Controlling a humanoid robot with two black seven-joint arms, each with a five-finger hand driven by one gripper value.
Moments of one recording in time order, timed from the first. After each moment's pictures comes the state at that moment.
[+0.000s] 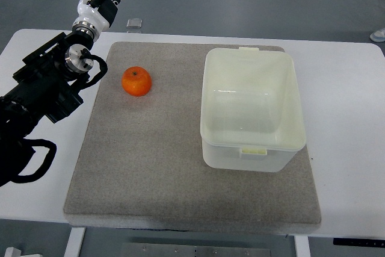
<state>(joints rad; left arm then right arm) -1.12 0.08 -0.60 -0.21 -0.19 -0.22 -0.31 0.02 0.00 -0.04 0.23 0.08 -0.21 0.10</state>
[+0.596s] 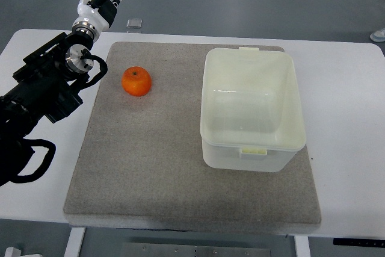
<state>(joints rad) -1.12 0.08 -0.58 -0.21 -0.18 -0.19 -0.31 0.02 0.00 -0.04 0.23 0.08 -0.21 0.10</state>
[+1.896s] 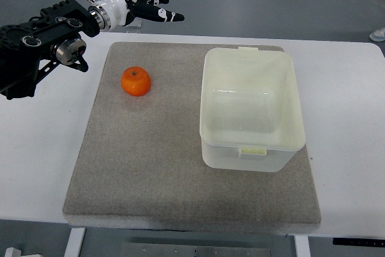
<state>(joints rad) -1.28 0.38 -0.04 -0.72 0.36 -0.16 -0.30 0.02 0.00 -0.04 0.23 0.08 -0.21 0.10</state>
